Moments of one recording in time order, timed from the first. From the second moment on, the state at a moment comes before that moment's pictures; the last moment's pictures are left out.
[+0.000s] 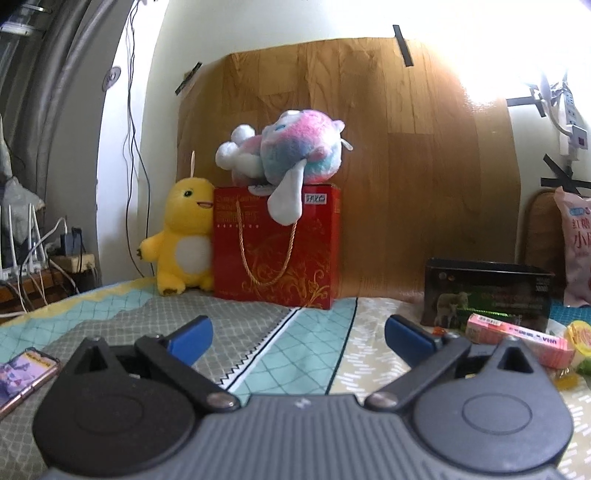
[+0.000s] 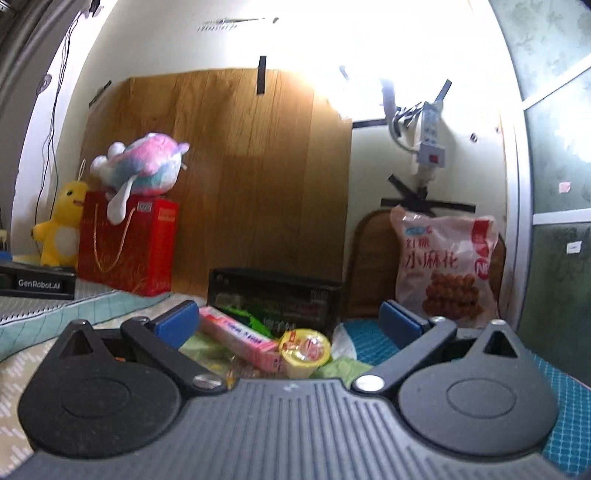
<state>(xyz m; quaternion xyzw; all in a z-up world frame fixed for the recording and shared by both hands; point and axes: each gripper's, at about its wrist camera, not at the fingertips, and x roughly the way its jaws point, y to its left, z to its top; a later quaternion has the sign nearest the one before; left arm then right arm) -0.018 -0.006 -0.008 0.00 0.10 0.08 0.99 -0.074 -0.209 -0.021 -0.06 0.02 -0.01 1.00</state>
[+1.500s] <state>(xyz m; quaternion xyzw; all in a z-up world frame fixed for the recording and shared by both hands) -0.009 0.000 -0.016 -0.01 0.17 0.02 0.98 -0.070 -0.212 -0.019 -0.05 0.05 0.02 1.00</state>
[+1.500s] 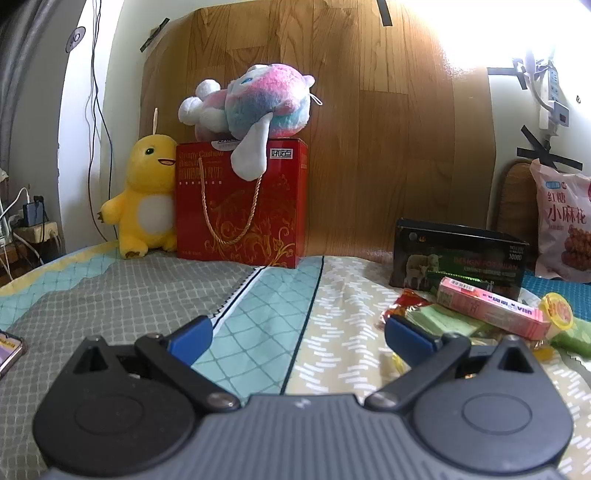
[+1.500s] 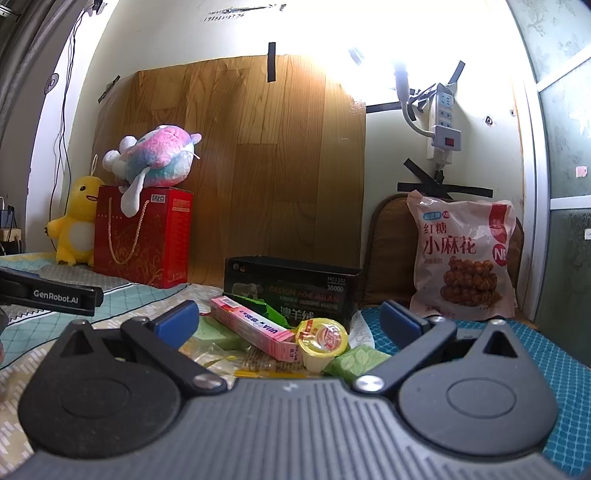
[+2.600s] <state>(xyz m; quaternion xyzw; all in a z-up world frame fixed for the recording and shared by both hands) -0.001 0.013 -0.017 -0.04 0.20 0.03 0.98 -0.068 -0.216 -0.020 -0.04 0.06 0.03 1.00</state>
